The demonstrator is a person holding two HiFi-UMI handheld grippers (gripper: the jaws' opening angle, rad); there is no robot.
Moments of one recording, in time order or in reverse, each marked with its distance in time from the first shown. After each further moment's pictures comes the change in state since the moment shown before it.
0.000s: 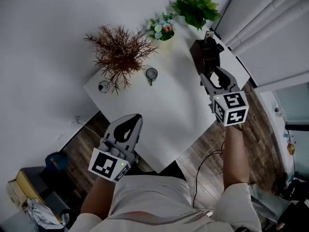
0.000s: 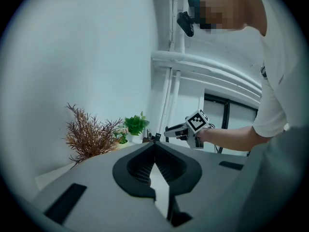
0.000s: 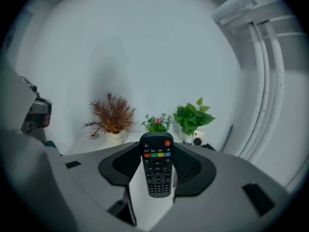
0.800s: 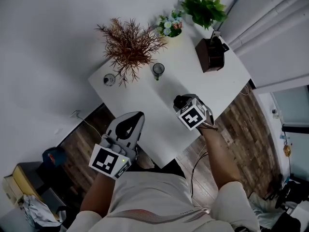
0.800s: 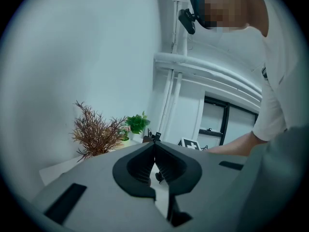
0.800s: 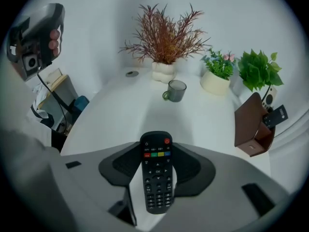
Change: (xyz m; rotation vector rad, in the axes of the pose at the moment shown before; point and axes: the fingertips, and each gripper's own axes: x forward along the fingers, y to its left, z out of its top) left arm -0.029 0.010 -0.008 -0.040 -0.002 -0.005; right arm 0.036 0.168 -0.164 -0.220 0.640 0.312
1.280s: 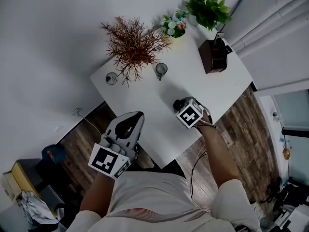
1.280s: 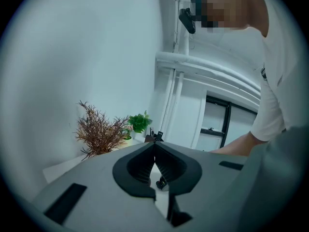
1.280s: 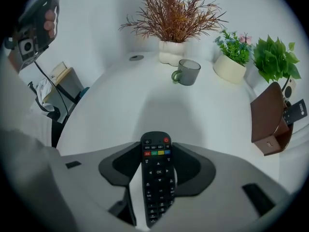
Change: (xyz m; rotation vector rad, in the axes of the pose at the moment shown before) left arm -0.005 0.007 -0.002 -0.009 0.009 0.019; right arm 0.037 0.011 -0.026 -0.039 0.111 0.078
